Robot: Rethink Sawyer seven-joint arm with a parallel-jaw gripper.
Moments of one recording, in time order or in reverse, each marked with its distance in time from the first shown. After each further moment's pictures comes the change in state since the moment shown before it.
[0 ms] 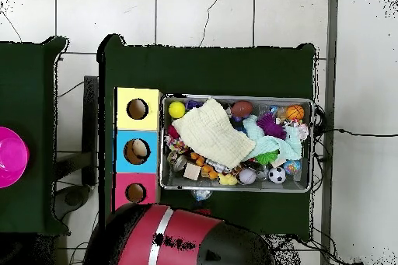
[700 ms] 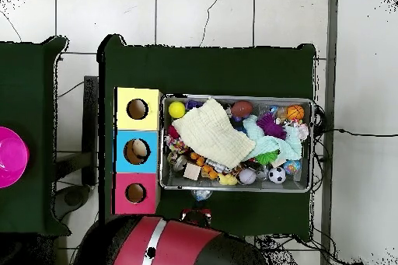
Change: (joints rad) arm 0.015 -0.070 0.027 0.004 0.090 0.213 0.000
